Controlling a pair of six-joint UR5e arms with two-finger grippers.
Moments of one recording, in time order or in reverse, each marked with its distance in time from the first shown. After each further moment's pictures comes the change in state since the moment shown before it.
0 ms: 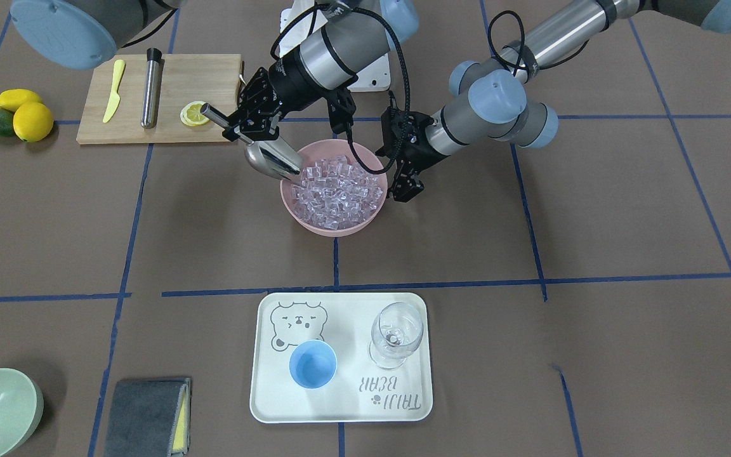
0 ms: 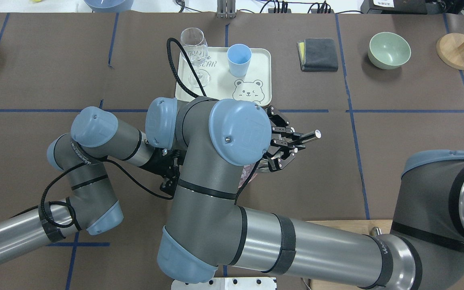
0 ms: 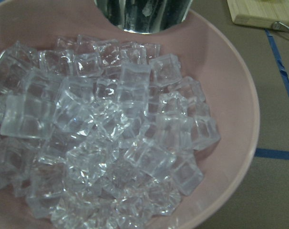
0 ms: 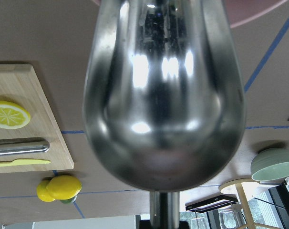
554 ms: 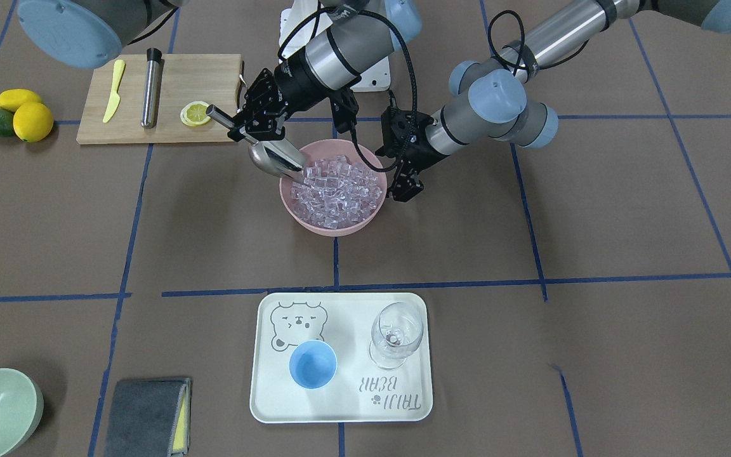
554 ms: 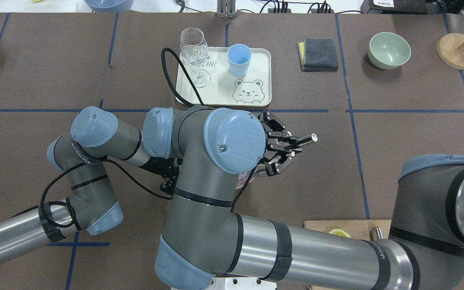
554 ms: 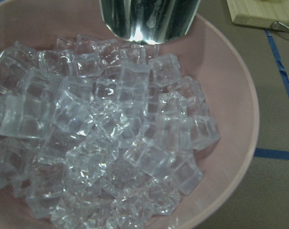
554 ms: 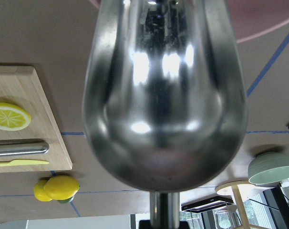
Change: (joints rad) left arm 0.000 0.000 -0.001 -0.001 0.000 0.000; right arm -0.021 -0.002 -0.009 0.007 -0.014 0.000
